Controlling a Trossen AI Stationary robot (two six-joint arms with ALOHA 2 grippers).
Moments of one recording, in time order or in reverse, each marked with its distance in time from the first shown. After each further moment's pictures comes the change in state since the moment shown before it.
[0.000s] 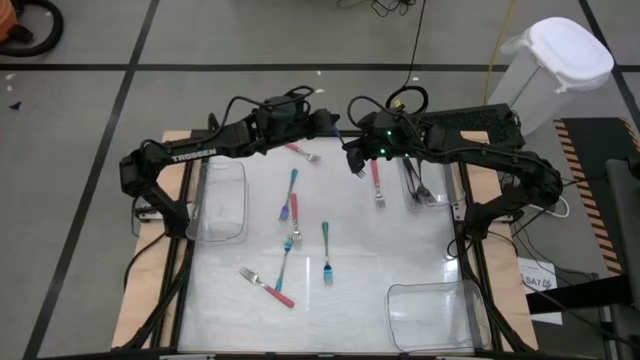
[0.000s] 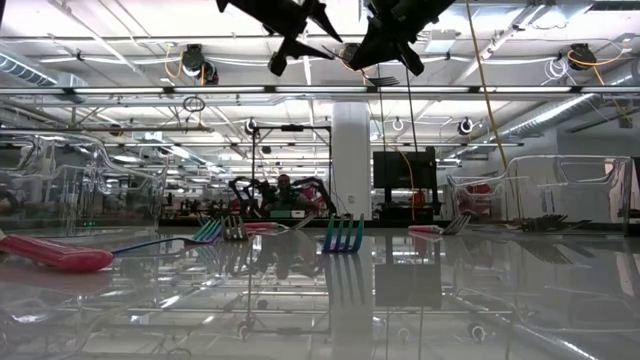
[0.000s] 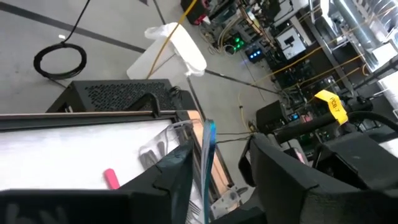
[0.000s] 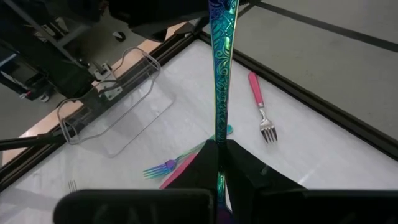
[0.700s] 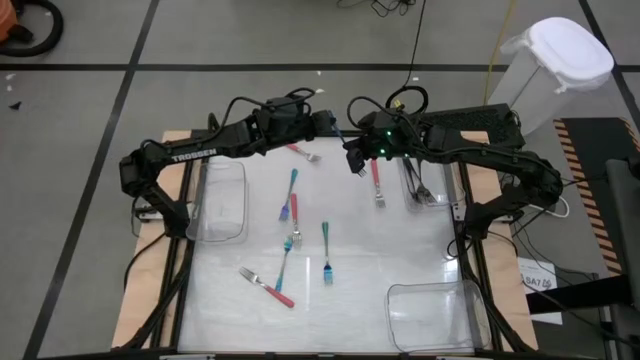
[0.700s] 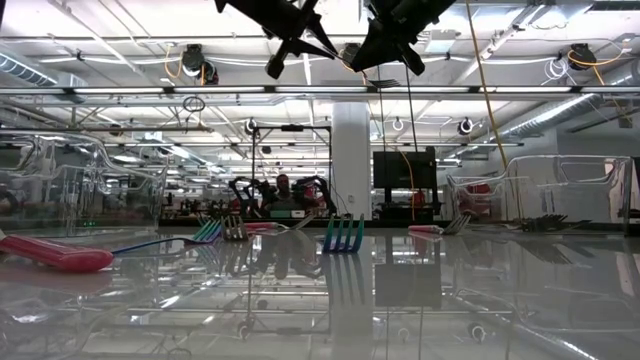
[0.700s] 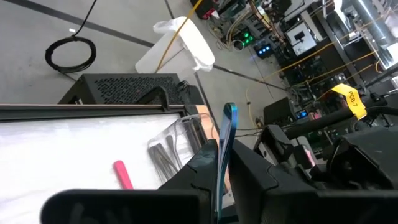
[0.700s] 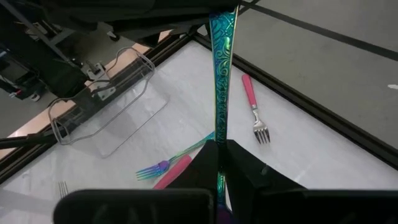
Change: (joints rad) left arm 0.000 0.000 0.000 -0.043 -0.004 -0.015; right arm 0.000 0.000 0.000 -0.005 0.024 -0.018
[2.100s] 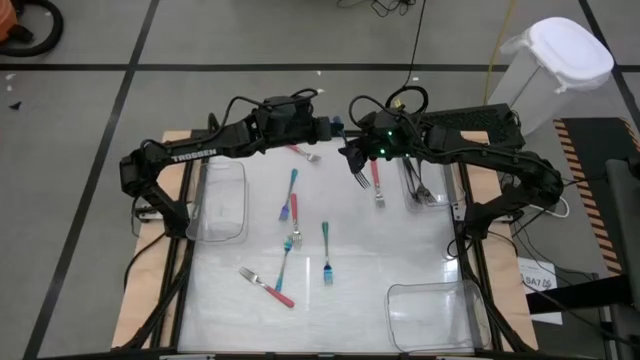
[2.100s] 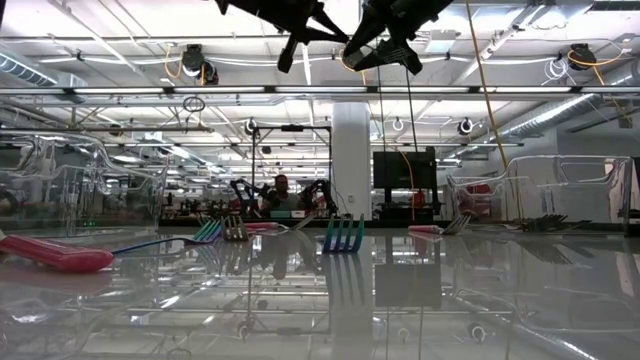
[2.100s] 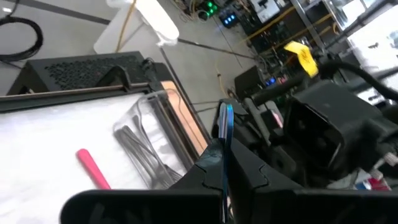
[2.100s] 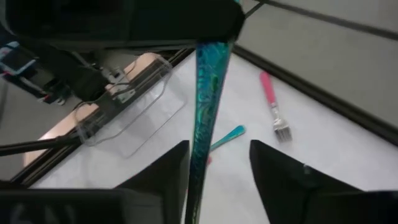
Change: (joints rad) left arm -0.001 0.000 -0.001 0.064 0.192 0.075; right arm 0.000 -0.004 0.000 0.023 -0.061 0.054
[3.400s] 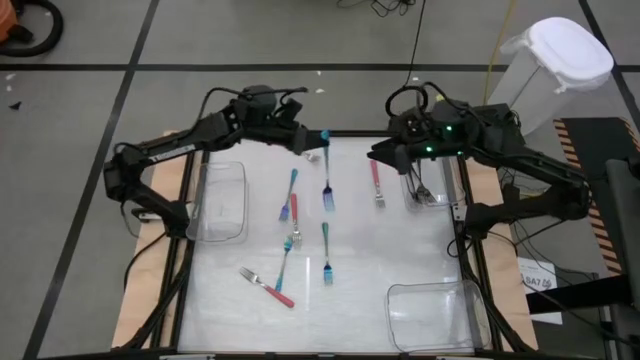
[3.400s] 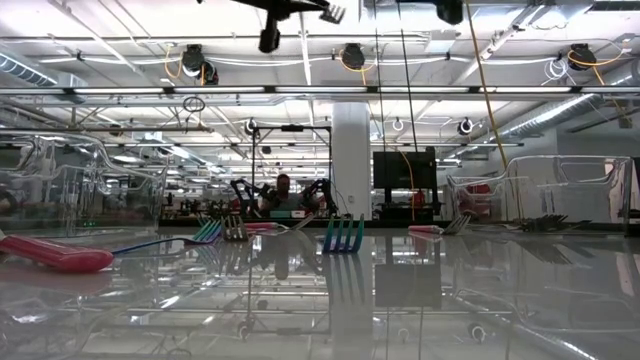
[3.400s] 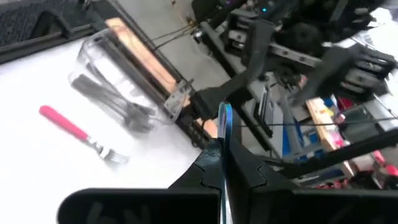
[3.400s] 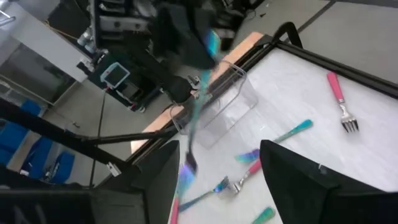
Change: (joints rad) left arm 0.065 -0.135 0.001 -0.214 0.423 0.202; right arm -0.002 -0.296 0.000 -0.121 -0.235 0.121
